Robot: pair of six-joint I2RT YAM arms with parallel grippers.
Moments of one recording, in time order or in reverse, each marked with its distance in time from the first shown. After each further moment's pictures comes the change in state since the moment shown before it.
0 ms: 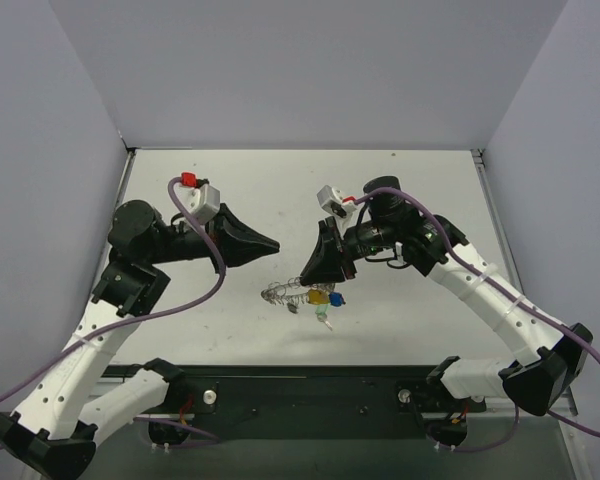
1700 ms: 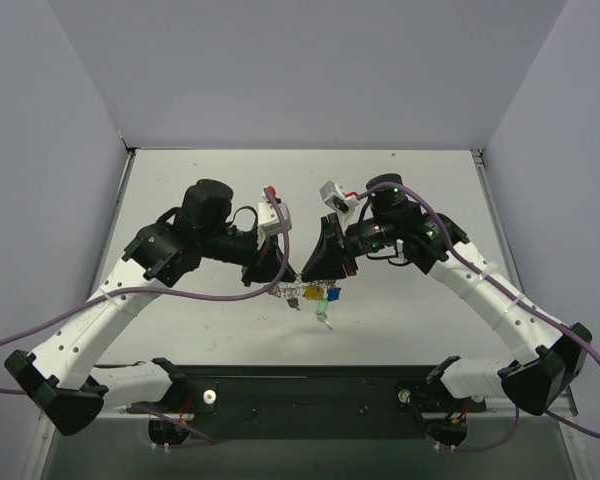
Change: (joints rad) left arm -0.214 0.280 0.304 -0.763 -0.164 0.442; right arm -0.015 0.006 -0.004 0.006 -0.008 0.031
